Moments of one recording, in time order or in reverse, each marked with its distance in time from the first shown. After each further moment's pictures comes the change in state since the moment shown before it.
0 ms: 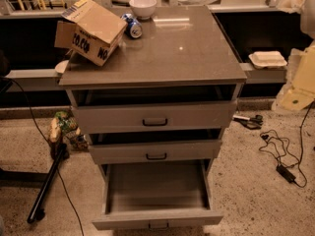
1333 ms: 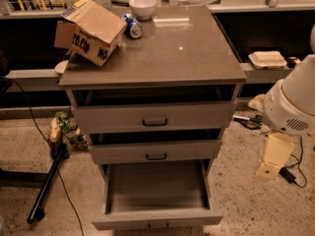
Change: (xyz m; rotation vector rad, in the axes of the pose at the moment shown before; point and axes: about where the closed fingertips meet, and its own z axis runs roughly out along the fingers) arm 0.068 0.089 0.159 -0.348 0.026 0.070
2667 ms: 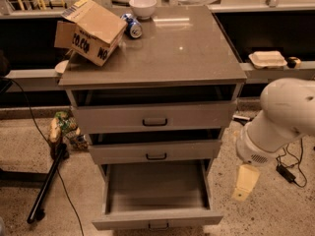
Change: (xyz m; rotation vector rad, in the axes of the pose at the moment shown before) arm 0.024 0.003 0.133 -0.079 0.021 0.016
